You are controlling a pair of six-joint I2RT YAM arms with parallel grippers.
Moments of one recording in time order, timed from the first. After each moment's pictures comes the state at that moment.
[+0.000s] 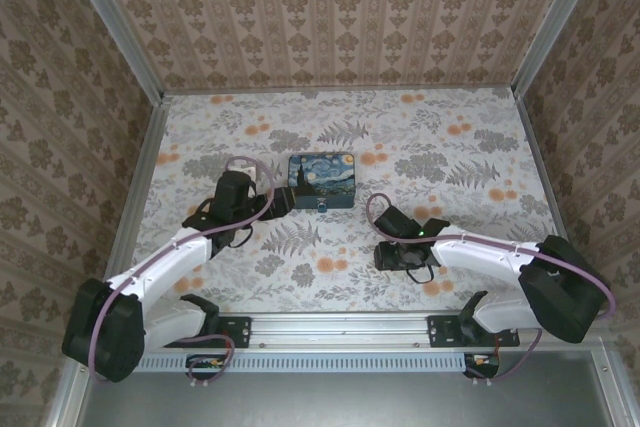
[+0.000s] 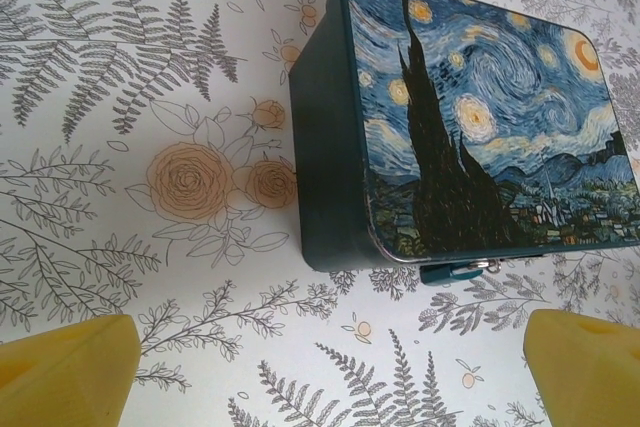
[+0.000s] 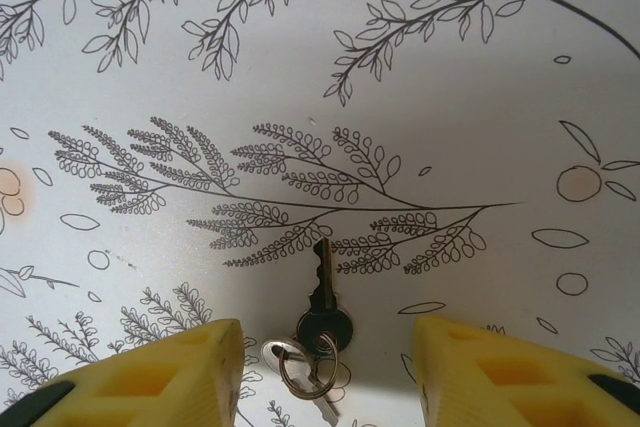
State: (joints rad) left arm -0.49 1.11 0.57 -0.14 0.08 -0.53; right arm 0.76 1.32 0.60 -0.56 0.05 0.71
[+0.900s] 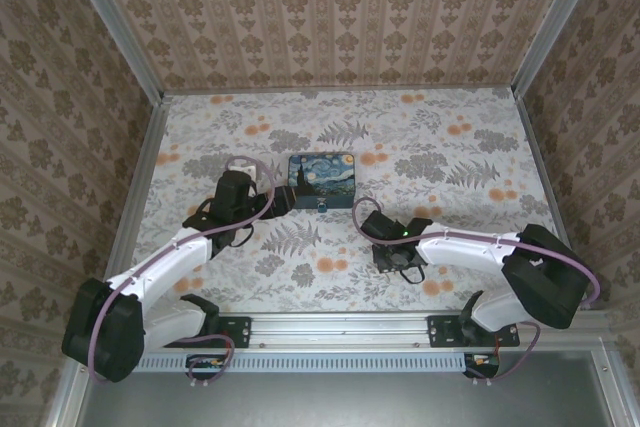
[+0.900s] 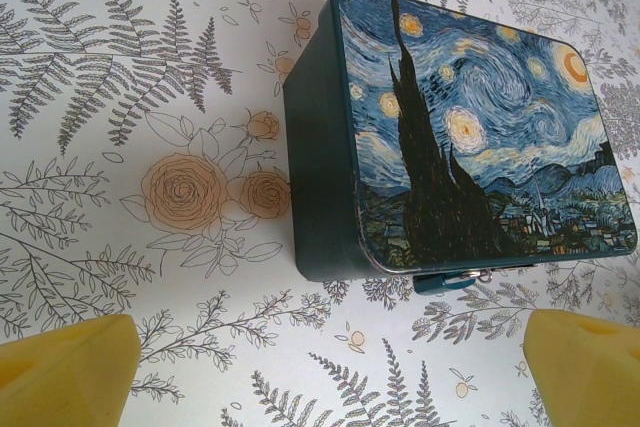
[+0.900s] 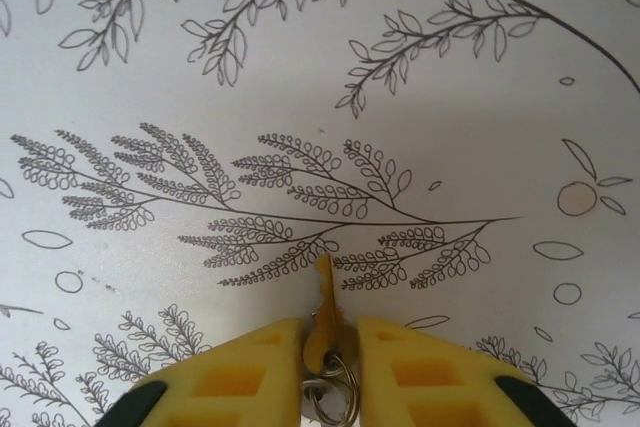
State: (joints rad) left arm -0.50 1.11 0.57 -0.12 0.07 -0.54; right arm 0.85 1.42 0.67 -0.61 0.17 0.74
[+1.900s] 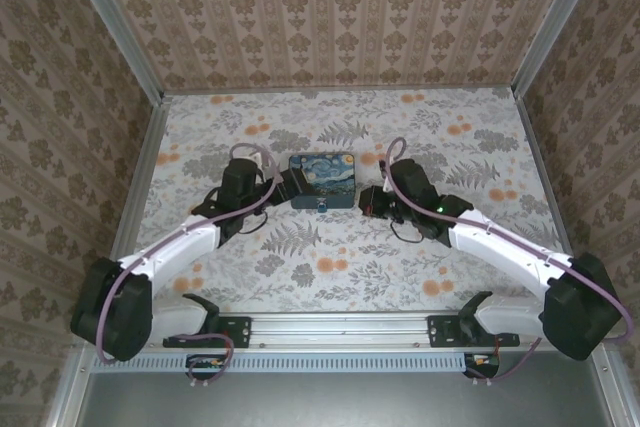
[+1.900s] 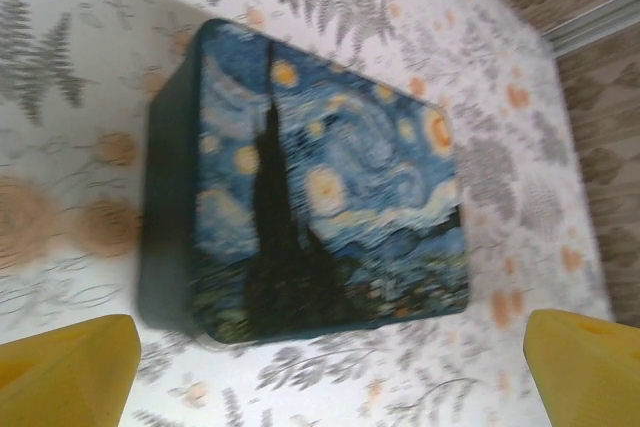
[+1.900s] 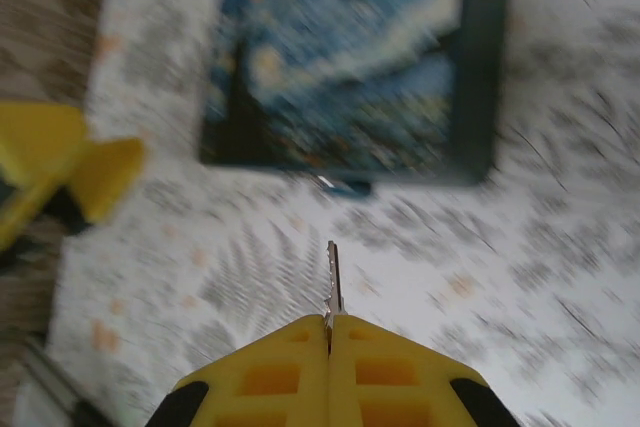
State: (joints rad) left arm -0.52 1.24 0.65 0.05 0.22 -0.81; right arm 0.61 1.23 0.81 -0.23 -0.15 0.78
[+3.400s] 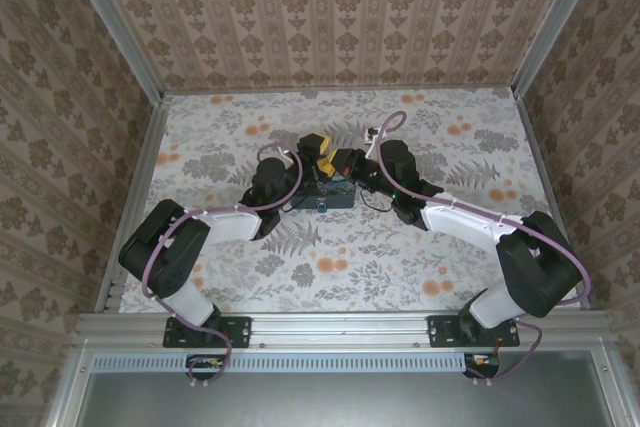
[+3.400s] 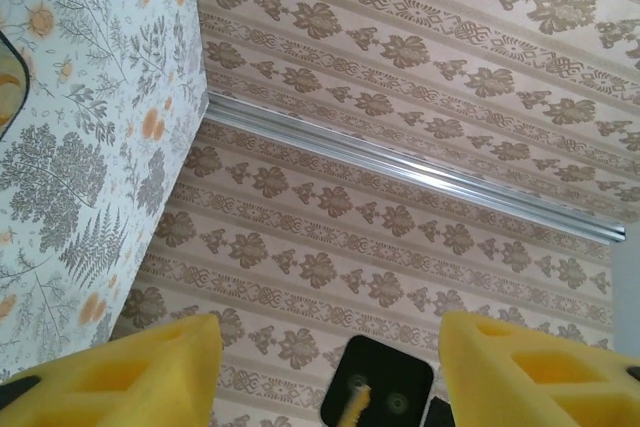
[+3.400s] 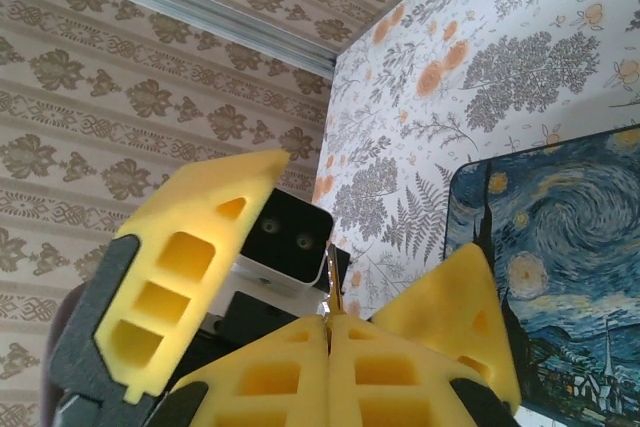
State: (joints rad) left arm -0.69 1.62 0.70 0.95 0.14 -1.90; right arm 0.59 1.49 0.85 0.41 -0.21 1.07
